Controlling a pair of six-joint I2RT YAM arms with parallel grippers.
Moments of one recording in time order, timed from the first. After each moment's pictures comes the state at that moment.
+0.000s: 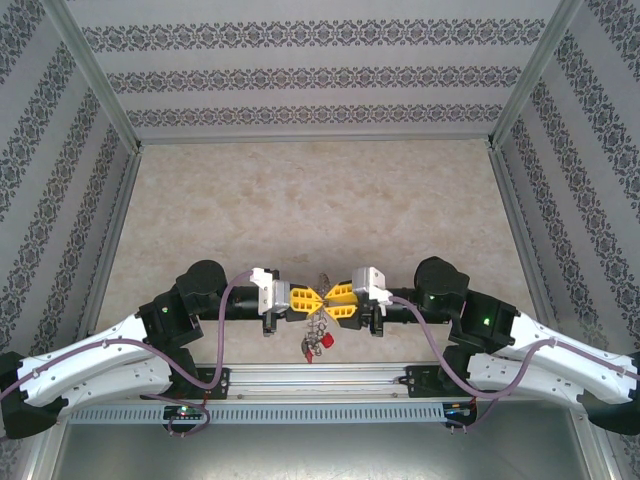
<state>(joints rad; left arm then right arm) -1.03 0.76 0.71 0.00 0.45 0.15 1.12 0.69 0.76 -0.23 -0.36 -0.09</state>
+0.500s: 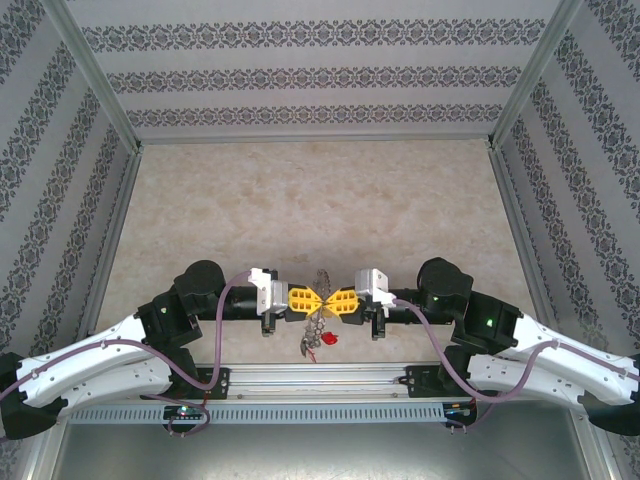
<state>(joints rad) -1.03 0.75 0.71 0.00 0.46 0.15 1.12 0.67 0.76 -0.23 -0.37 -0.11</state>
